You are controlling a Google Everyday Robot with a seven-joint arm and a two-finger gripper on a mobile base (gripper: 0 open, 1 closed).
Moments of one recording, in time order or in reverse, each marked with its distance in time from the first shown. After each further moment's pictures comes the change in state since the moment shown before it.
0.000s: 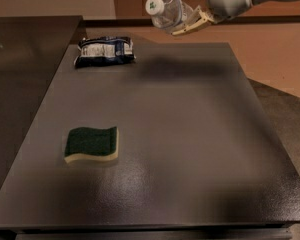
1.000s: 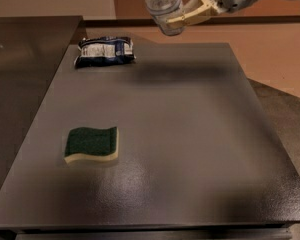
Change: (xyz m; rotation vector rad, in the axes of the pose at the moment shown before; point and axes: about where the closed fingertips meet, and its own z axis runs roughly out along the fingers) arm -0.057 -0.005 -0.015 0.015 -0.211 0.154
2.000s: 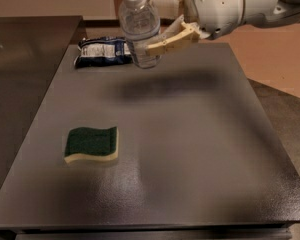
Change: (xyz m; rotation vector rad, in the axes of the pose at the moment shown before) arm -0.047 0.056 0.041 -0.130 -0.222 0.160
